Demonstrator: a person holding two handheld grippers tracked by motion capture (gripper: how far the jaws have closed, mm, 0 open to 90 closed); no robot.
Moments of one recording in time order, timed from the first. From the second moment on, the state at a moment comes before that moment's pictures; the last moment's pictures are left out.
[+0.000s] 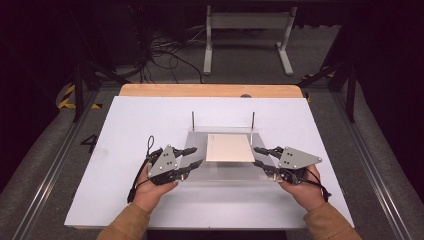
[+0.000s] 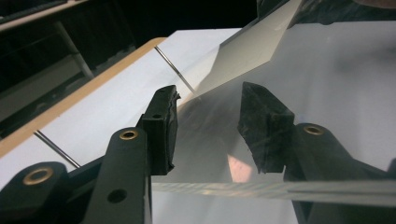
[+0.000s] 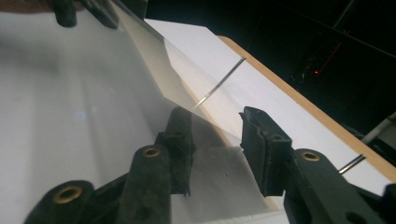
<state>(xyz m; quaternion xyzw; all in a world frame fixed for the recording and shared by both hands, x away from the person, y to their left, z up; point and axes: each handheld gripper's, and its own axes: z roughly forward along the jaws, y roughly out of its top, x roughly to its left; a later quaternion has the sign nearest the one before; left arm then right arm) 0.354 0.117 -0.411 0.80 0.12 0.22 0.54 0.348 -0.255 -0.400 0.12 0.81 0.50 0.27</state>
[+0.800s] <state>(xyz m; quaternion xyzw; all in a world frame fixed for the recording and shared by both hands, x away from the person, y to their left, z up) 0.340 0.111 -0.368 0.80 0.07 0.24 0.54 0.343 -0.259 -0.363 0.13 0.82 0.50 0.24</state>
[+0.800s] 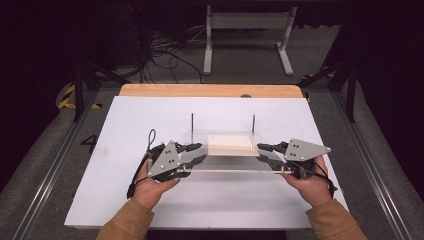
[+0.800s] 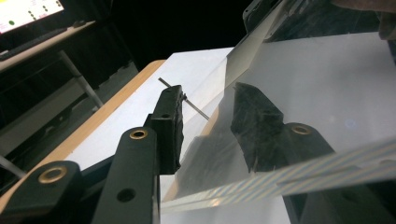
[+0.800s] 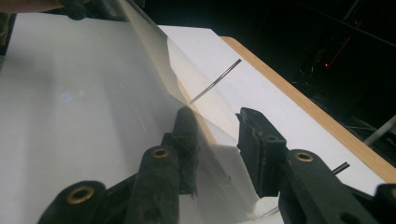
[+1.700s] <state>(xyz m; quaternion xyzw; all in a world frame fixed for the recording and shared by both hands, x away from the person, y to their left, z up) 0.288 0.125 -0.324 0.84 0.04 0.15 0.53 0.277 -0.247 -0.309 0.18 0.85 0.46 0.16</state>
